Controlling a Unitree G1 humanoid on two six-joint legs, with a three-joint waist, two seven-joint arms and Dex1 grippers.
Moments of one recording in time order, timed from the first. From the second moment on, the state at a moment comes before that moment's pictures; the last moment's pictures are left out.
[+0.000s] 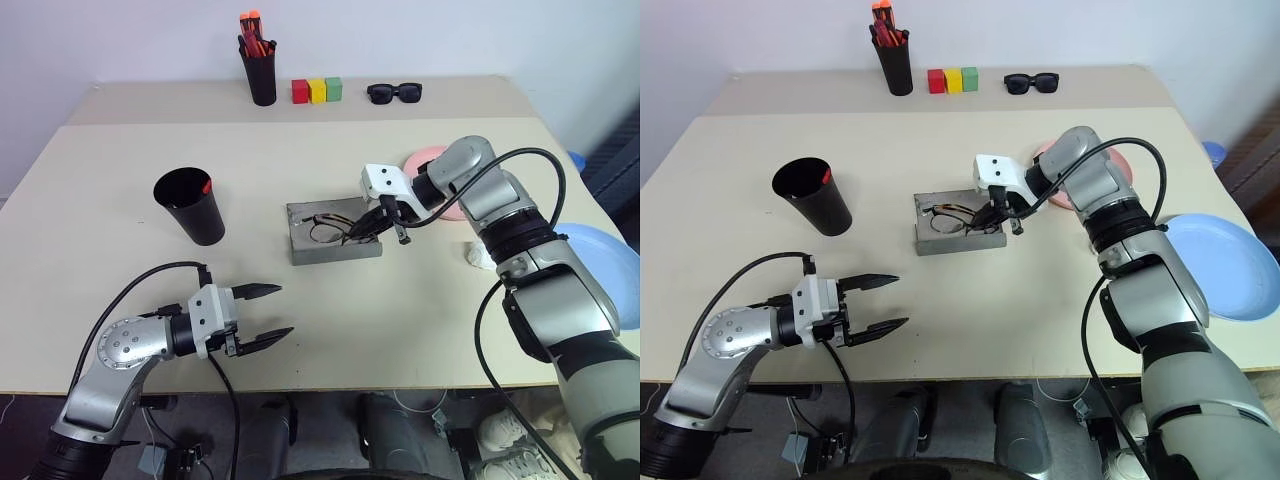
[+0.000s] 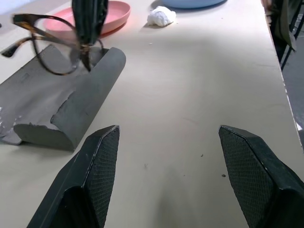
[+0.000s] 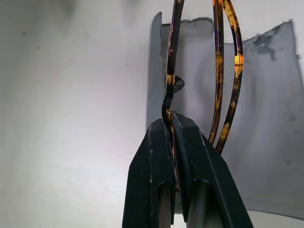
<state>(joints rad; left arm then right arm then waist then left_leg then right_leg) 0.06 0.65 -0.02 -0.32 -0.34 0.00 -1.01 -1.15 -0.52 0.43 0.72 -0.03 0.12 1.57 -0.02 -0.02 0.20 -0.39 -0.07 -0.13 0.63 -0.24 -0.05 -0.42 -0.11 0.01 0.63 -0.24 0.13</state>
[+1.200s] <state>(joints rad) 0.06 0.62 -0.02 -0.26 -0.33 -0.07 -1.00 -1.22 -0.41 0.30 0.85 -0.03 0.17 1.49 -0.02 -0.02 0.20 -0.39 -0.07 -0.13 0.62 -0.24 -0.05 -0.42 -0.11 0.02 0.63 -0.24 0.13</state>
